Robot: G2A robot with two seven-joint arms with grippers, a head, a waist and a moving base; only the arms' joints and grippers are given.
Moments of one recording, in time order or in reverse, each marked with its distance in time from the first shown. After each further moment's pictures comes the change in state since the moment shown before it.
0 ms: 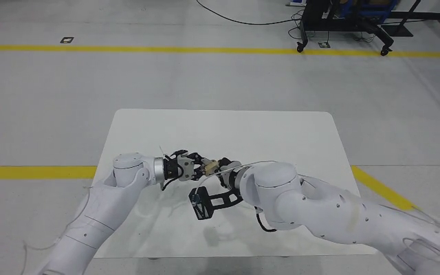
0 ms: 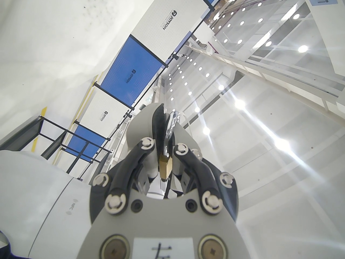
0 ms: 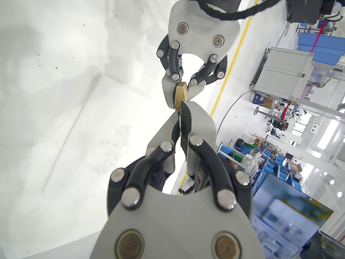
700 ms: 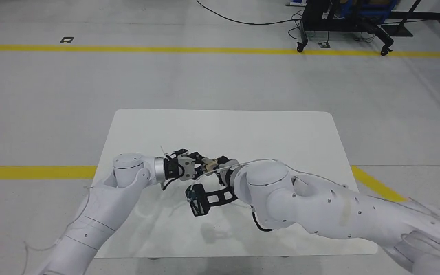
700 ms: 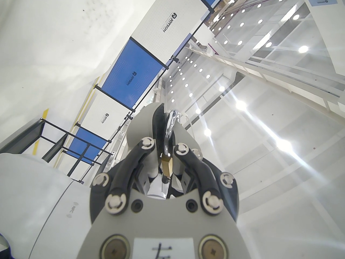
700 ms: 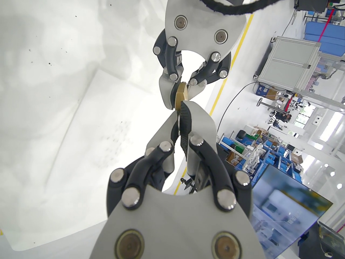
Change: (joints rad) left arm 0.007 -0.004 -0.013 -0.010 0.008 -0.001 0.011; right arm 0.087 -0.022 -0.074 0.030 0.075 0.072 0.071
